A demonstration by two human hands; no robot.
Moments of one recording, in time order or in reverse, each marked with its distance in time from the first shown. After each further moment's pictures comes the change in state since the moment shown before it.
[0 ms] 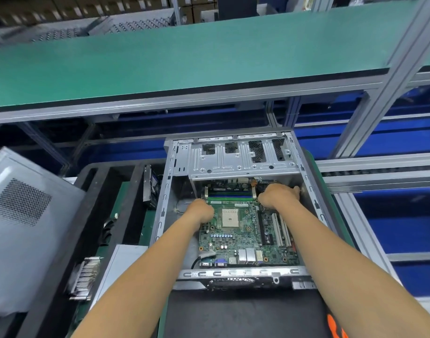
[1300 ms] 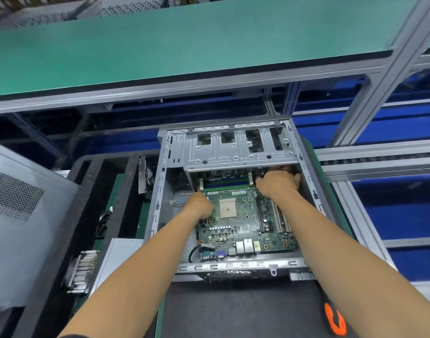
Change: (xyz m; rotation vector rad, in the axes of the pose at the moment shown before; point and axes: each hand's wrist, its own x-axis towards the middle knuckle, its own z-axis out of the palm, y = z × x) left_hand -0.005 0.003 0.010 -0.011 0.032 -0.065; right_hand 0.004 0.000 0.001 -0.078 0.150 0.014
